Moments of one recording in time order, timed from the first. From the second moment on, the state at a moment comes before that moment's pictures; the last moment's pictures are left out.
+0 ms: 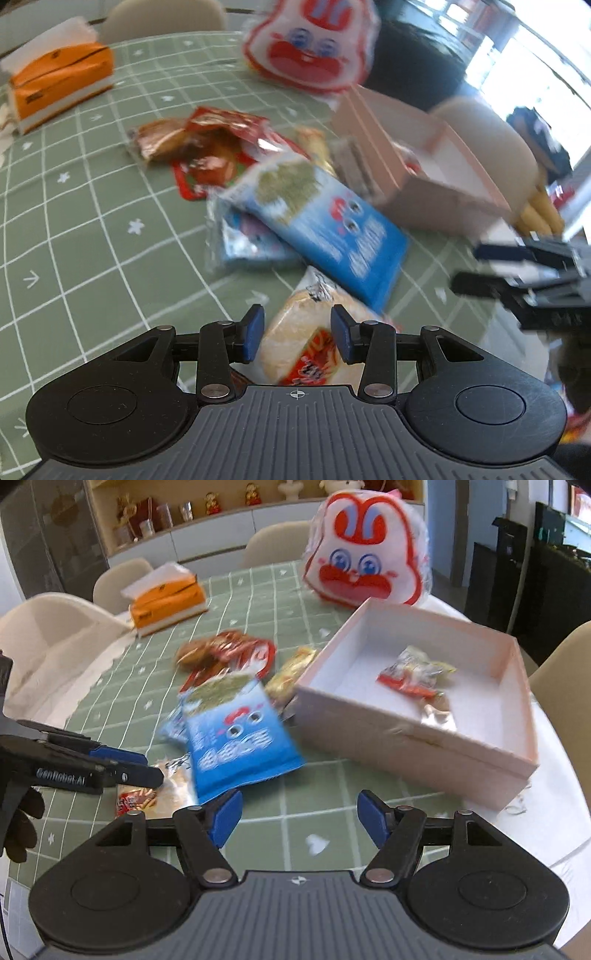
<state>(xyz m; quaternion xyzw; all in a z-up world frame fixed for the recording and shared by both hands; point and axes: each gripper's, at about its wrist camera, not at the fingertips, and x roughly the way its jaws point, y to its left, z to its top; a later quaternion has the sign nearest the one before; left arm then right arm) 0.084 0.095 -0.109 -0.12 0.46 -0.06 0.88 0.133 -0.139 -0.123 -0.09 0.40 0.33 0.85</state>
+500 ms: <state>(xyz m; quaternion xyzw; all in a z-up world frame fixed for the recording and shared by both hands) 0.019 0.111 -0.109 -0.15 0.47 -0.04 0.87 0.160 -0.027 -0.147 -0.19 0.37 0.38 0.83</state>
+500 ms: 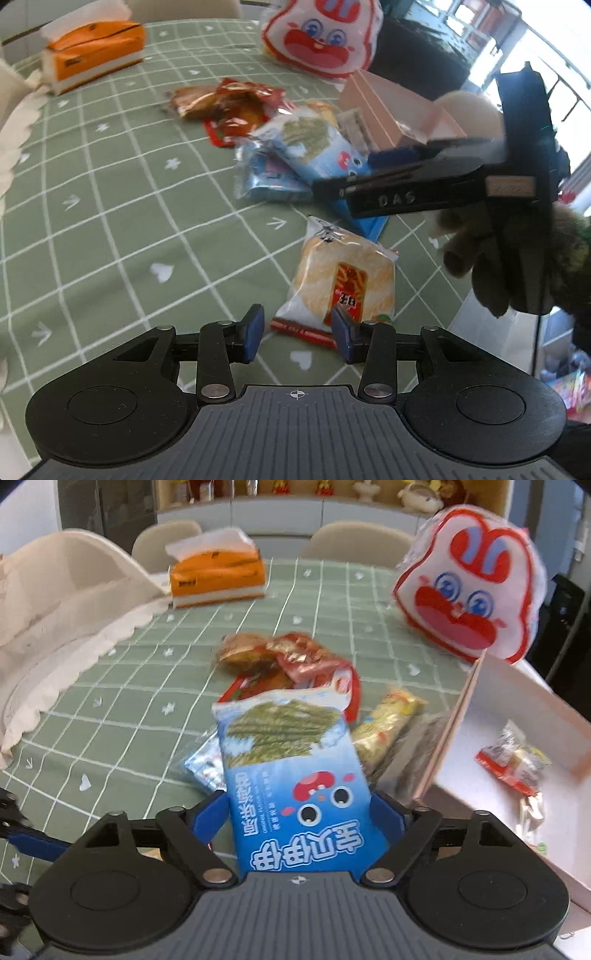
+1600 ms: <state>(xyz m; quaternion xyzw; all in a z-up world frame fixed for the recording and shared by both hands) 0.063 0.099 -0.123 -0.17 0.46 -0.08 0.87 0.064 -0.103 -0.153 -0.12 0.43 0.34 0.83</state>
